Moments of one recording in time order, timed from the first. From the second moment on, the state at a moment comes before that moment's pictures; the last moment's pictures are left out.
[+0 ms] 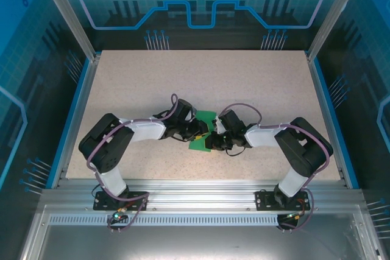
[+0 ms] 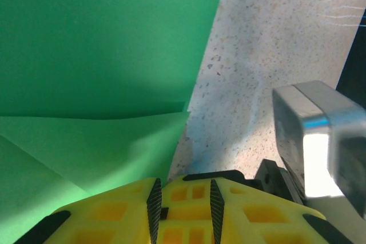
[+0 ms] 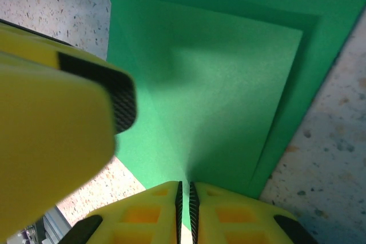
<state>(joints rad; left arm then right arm) -0.62 1.76 0.86 0.03 0.47 -1.08 0.64 1.68 0.68 -0.01 -0.47 0.72</state>
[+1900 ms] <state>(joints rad) -0.53 1.84 0.85 0.13 0.49 -0.94 0.64 1.67 0.68 -0.02 -0.47 0.69</state>
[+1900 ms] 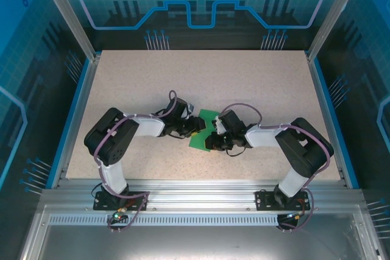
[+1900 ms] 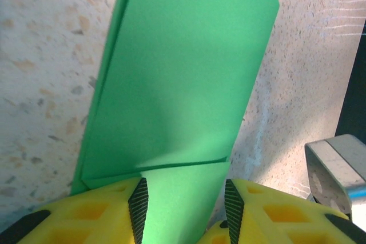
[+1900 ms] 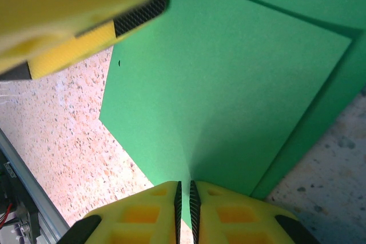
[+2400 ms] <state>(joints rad) -0.47 1.76 0.86 0.03 0.45 -0.89 0.64 1.67 0.69 -0.03 -0.47 0.69</state>
